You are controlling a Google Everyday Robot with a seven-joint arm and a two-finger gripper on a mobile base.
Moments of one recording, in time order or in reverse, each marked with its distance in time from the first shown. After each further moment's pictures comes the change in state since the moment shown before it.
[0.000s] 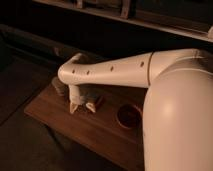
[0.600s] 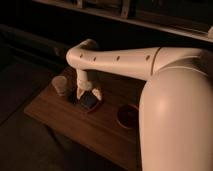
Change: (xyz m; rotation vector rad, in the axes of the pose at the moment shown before) arm -0.067 -0.049 -0.037 0.009 -0.035 0.170
